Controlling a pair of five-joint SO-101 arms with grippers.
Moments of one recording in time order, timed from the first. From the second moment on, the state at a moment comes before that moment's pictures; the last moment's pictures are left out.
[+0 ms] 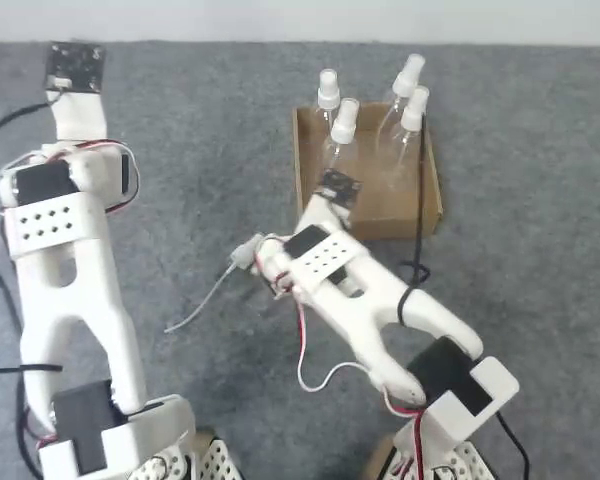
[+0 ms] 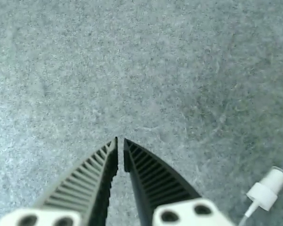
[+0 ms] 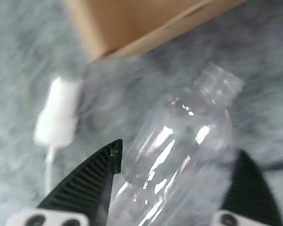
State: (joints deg) left arm -21.8 -11.3 12.3 66.4 -11.0; right arm -41.5 6.8 24.2 52.0 -63.3
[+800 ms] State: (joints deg) left arm -12.4 -11.3 16.7 66.1 -10.9; right arm -10.6 6.4 28.6 67.6 -39.6
